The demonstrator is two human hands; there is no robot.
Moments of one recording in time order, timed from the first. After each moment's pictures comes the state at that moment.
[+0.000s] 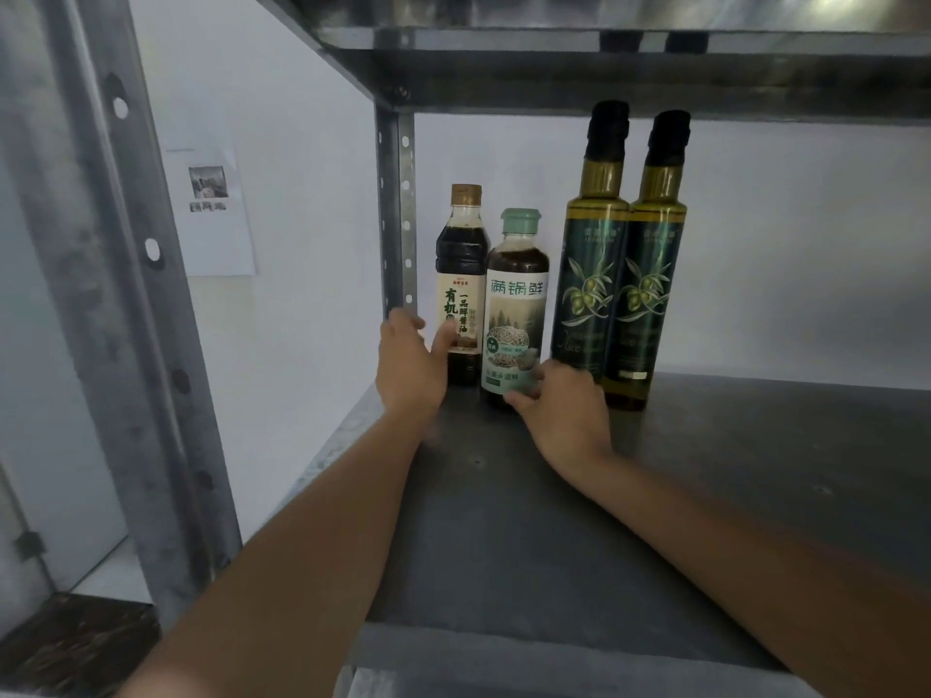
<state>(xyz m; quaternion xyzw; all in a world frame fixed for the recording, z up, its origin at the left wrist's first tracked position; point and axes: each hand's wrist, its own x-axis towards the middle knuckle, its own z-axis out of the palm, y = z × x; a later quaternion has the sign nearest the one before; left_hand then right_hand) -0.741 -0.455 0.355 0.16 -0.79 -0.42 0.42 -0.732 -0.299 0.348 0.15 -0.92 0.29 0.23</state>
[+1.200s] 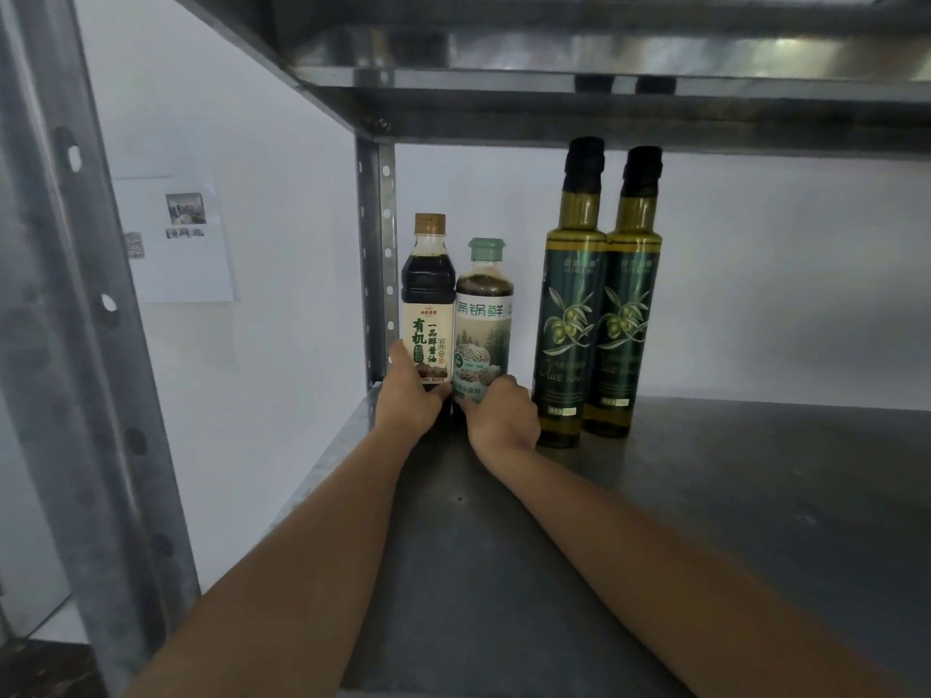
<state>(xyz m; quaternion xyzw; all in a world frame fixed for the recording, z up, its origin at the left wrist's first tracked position) -0.762 -0.458 0.349 0.10 -0.84 -0.44 0.31 -0.758 -0.353 0.356 0.04 -0.92 0.36 0.17</state>
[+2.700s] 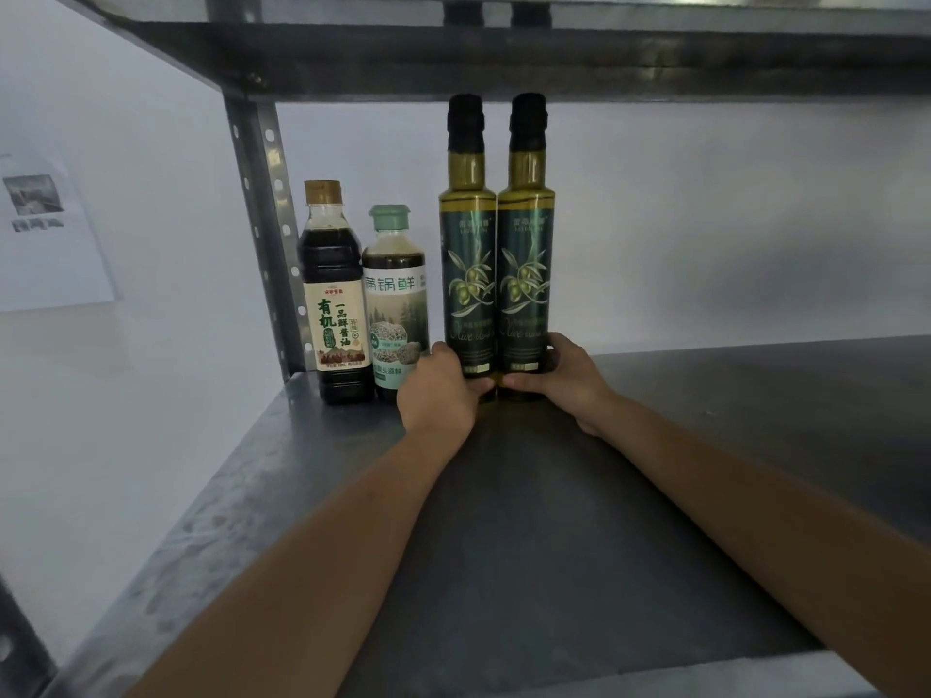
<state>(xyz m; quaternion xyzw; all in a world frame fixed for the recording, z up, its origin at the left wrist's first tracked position) -0.765 -0.345 0.354 0.09 -0.93 -0.23 0.25 -0.817 -0.201 0.343 0.13 -0.81 0.57 0.10</state>
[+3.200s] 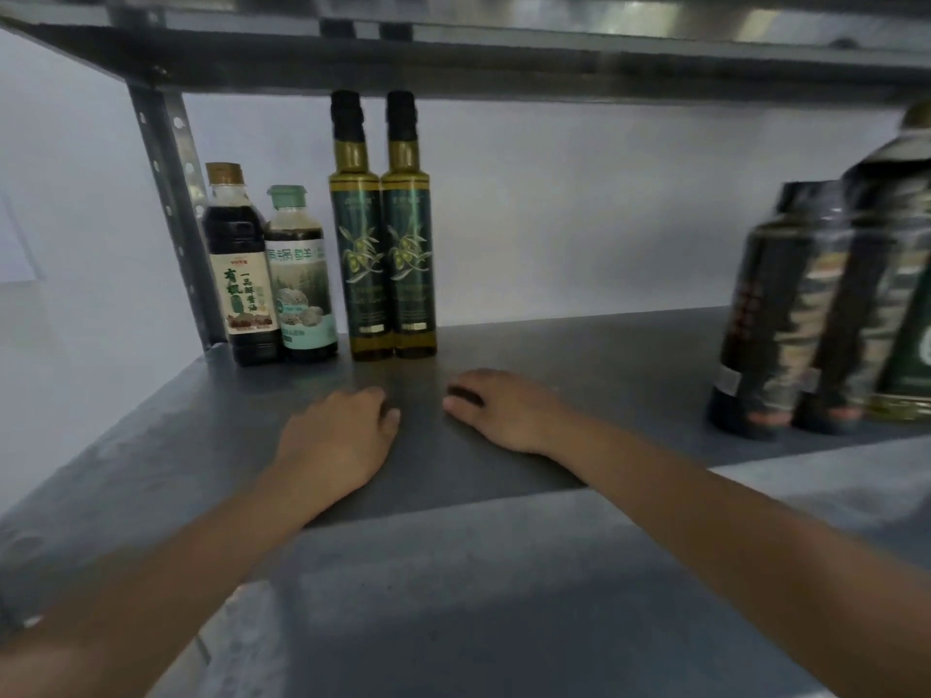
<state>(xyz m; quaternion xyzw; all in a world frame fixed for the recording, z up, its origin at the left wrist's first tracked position) -0.623 -0.301 0.347 0.00 -0.99 -0.05 0.11 -0.684 -0.121 0.342 0.25 -0.95 0.15 0.06</state>
